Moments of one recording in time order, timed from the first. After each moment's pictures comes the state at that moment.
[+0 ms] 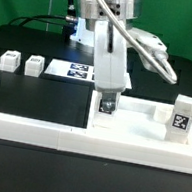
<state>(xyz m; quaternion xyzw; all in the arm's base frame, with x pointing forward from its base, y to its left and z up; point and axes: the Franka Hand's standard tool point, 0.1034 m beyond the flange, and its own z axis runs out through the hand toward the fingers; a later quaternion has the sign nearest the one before) 0.624 0.002 0.067 -0.77 0.64 0.03 0.08</state>
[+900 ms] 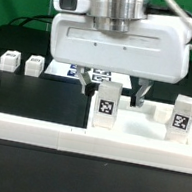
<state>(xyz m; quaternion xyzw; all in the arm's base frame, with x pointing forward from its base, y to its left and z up) 0.627 0.006 0.071 -1.00 0.06 -0.03 0.04</state>
